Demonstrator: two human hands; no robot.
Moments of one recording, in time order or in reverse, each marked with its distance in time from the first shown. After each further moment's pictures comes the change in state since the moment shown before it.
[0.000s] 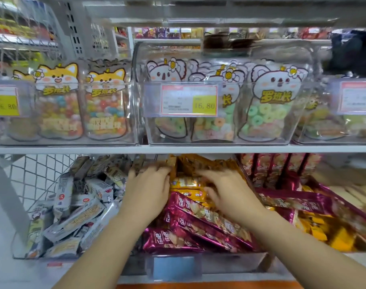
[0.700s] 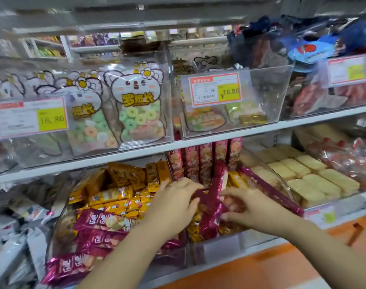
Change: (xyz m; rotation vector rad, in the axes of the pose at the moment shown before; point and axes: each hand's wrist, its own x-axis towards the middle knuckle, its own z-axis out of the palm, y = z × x) left_hand 0.007 0.183 0.050 -0.128 -0.245 0.440; right_hand -0.132 0.145 -0.071 0.284 -0.299 0.410
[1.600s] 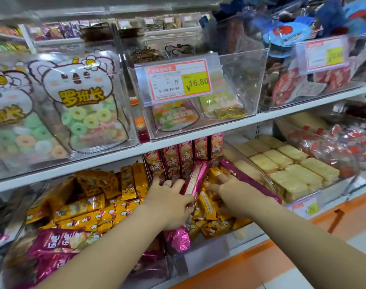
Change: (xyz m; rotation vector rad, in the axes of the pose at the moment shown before) left_hand 0.054 0.010 0.023 0.517 -0.486 0.120; right_hand 0.041 0.027 0.001 -0.586 -0.122 0.116
